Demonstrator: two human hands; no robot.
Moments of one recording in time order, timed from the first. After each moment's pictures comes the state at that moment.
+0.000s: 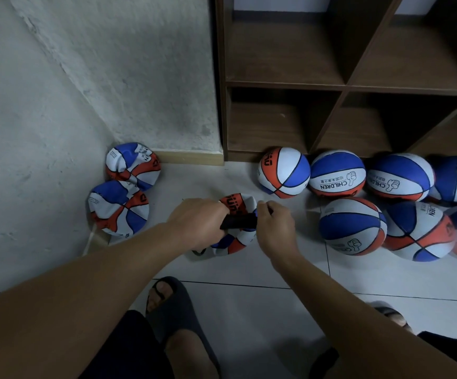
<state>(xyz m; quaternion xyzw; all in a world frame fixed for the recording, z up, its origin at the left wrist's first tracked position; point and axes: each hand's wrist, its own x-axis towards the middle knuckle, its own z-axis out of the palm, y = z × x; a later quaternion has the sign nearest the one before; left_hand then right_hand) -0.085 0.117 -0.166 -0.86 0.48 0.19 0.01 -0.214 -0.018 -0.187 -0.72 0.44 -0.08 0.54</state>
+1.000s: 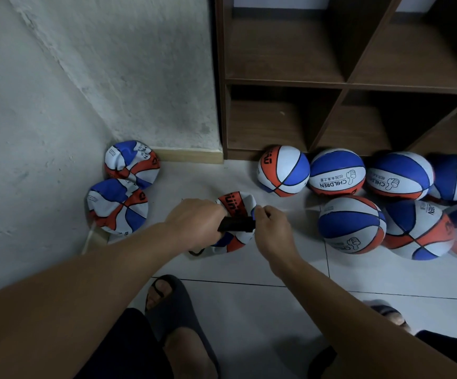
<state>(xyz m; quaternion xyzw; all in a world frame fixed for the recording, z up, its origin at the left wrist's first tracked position) -0.084 0.119 -0.170 -0.85 0.48 0.20 0.05 -0.221 -0.014 -0.190 -0.69 0.44 -0.04 0.57</state>
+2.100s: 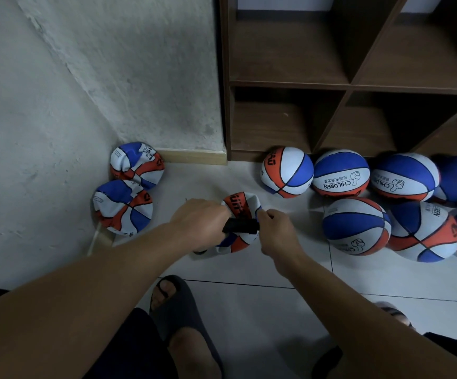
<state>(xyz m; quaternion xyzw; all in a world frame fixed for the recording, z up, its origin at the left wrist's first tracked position) -0.085 0.120 -0.167 -0.85 0.50 0.18 0.07 -0.216 -0.018 -0.190 -0.66 0.47 0.03 0.58</state>
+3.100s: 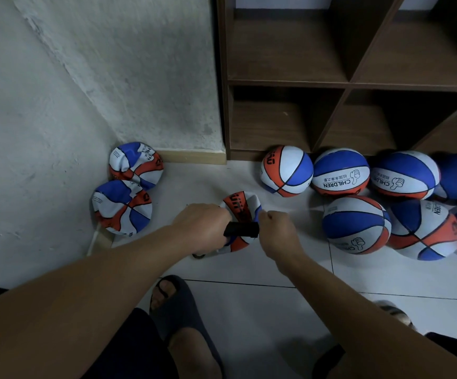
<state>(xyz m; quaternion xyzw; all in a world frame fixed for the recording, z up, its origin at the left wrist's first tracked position) -0.092 0.118 -0.173 -0.85 0.48 0.21 0.05 -0.217 -0.021 -0.193 -0.69 0.47 0.04 0.55</state>
